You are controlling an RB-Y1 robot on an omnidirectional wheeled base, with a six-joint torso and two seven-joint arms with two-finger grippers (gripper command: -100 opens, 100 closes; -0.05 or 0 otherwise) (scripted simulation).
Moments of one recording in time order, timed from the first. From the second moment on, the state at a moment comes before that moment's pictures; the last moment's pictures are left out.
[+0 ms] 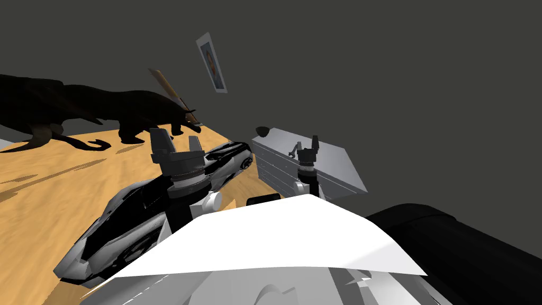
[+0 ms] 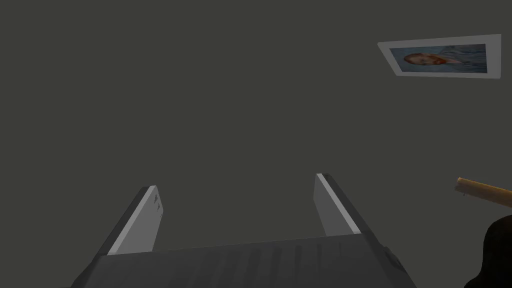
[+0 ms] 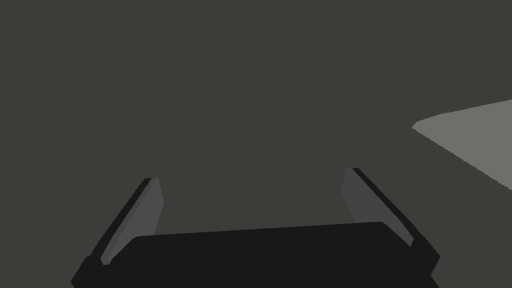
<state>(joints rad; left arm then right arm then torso) 0.47 0.01 -0.03 -2.38 -0.05 -0.56 -0.07 0.51 0.05 0.06 -2.30 0.10 -0.51 -0.10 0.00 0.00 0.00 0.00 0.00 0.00</state>
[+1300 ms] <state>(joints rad) 0.47 0.01 -0.03 -2.38 -0.05 -0.56 -0.07 0.82 -0.19 -0.27 -2.29 0.28 -0.64 0.00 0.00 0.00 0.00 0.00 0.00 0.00</state>
